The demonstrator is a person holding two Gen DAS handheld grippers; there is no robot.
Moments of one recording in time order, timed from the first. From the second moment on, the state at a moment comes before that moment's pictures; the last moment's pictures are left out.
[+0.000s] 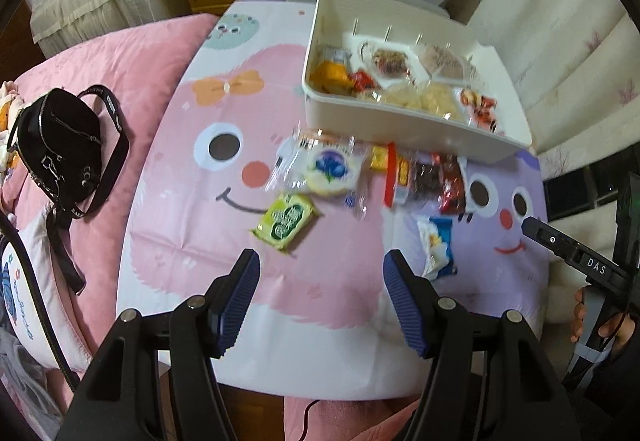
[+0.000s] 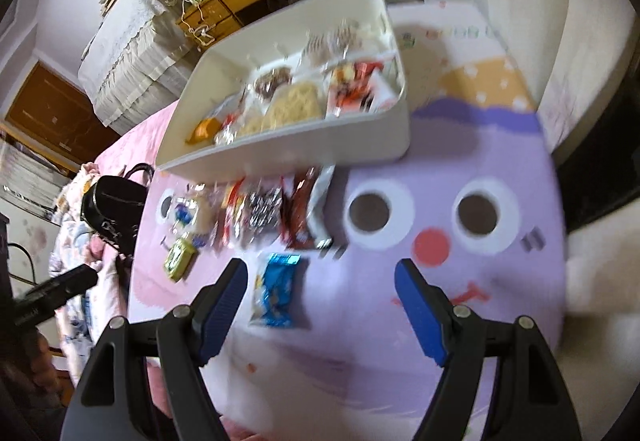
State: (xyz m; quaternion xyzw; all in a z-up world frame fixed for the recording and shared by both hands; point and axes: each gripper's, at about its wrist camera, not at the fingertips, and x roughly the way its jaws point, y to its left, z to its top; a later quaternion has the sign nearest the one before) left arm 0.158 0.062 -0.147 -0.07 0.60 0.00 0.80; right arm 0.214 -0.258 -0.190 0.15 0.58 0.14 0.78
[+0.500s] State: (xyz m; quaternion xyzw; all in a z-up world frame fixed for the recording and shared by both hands) left arm 0.184 0.107 -0.204 -0.03 0.65 -0.06 0.75; right arm 0.184 -0.173 -0.228 0.15 0.64 0.10 0.75
